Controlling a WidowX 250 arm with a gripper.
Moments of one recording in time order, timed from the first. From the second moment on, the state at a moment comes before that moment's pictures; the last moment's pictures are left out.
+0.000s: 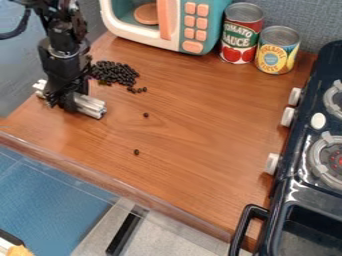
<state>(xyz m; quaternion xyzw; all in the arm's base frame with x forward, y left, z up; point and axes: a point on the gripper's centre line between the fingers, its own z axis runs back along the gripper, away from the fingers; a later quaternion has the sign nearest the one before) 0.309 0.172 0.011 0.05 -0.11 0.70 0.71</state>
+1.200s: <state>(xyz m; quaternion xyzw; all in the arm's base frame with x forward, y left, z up) 0.370 0.167 0.007 0.07 -0.13 0.69 0.71</state>
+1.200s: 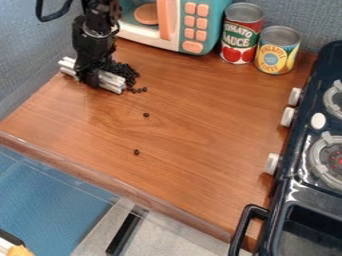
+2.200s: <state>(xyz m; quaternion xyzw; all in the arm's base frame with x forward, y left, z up) 0.338 0.113 0.081 -0.02 -0.17 0.66 0.73</state>
